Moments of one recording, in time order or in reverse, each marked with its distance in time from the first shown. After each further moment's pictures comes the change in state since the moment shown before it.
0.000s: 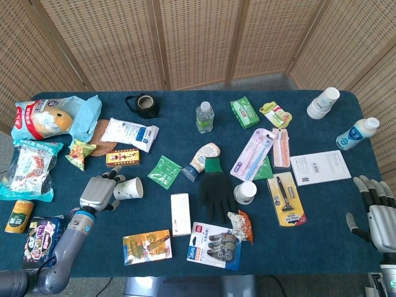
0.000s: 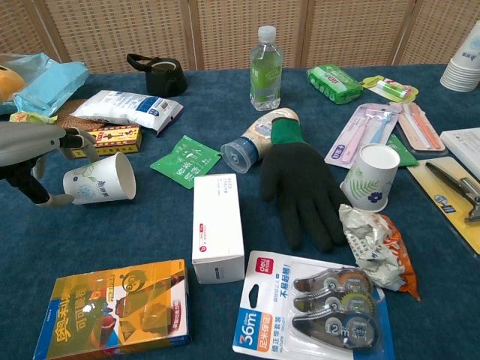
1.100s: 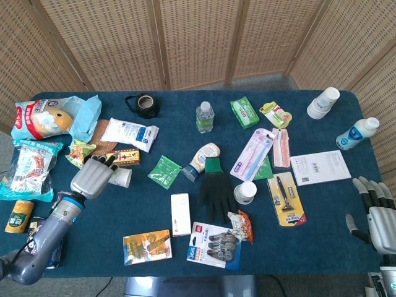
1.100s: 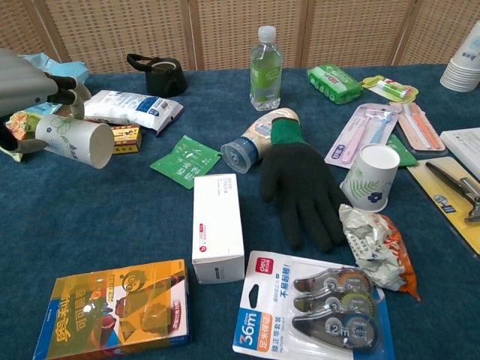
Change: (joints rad) left arm -0.064 0.188 0.054 0.056 0.345 -0.050 0.128; right arm -0.006 -0.003 -0.007 0.003 -0.015 0.012 0.016
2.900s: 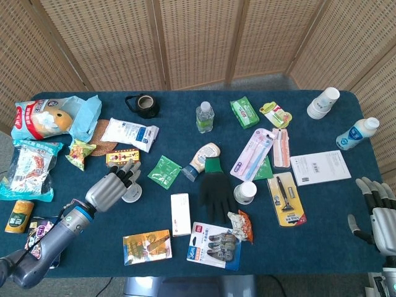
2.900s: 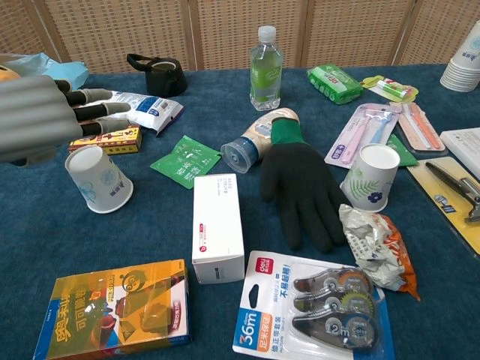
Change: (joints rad) left arm 0.022 -0.061 0.041 0.067 0.218 -0.010 0.391; right arm -0.008 -0.002 -0.002 0.025 -0.011 0.016 0.044
